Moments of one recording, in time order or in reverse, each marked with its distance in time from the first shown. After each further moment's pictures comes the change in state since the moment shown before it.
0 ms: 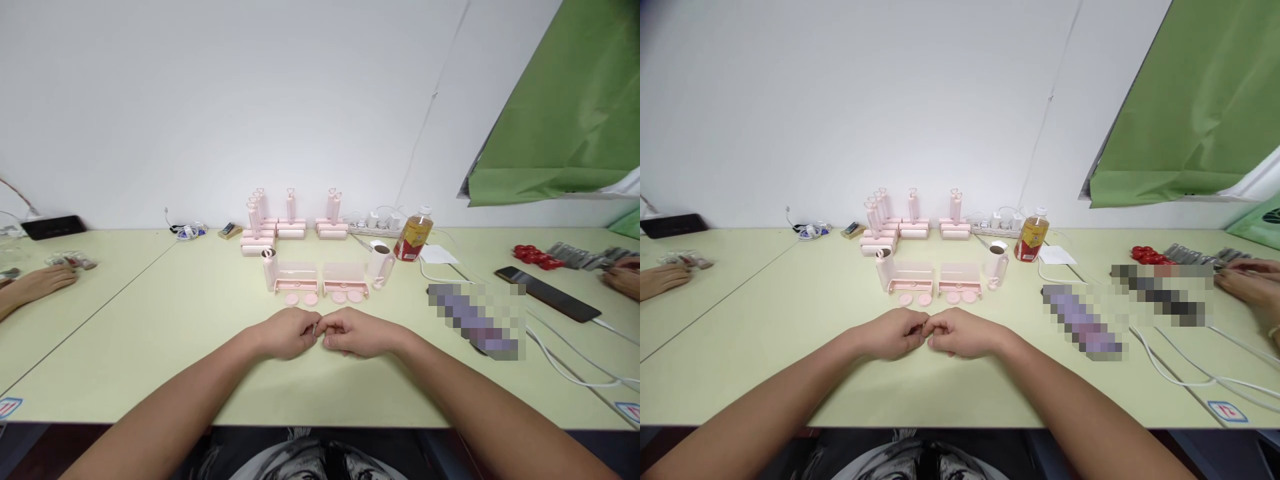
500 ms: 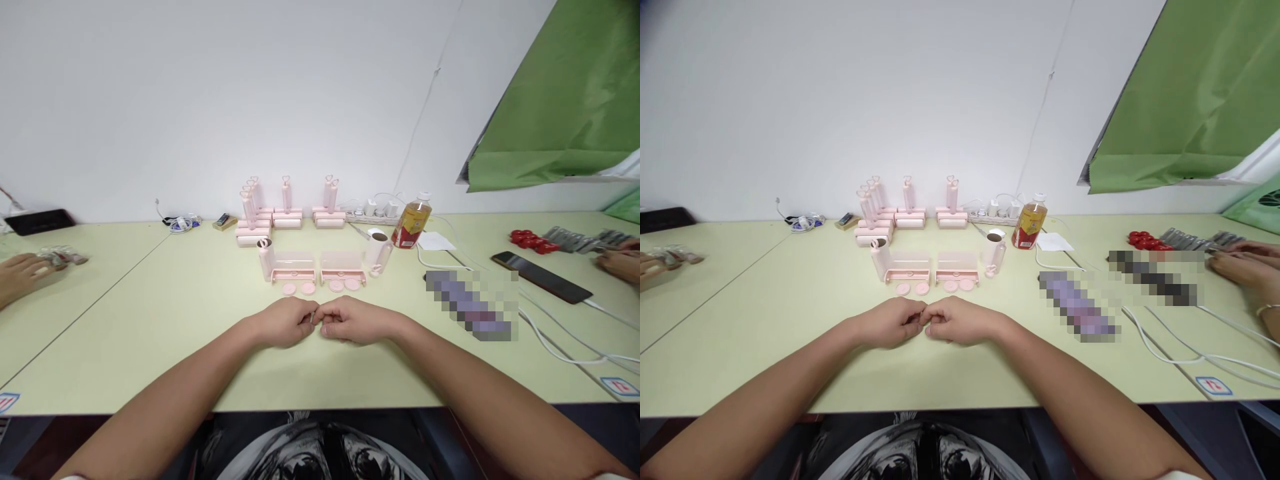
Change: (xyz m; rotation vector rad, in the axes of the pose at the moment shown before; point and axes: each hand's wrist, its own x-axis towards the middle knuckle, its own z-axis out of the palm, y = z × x) left_hand -0.001 0.000 -0.001 -0.011 -0.007 0.005; right_hand -0.001 -0.001 0.001 -0.002 -0.021 -0.043
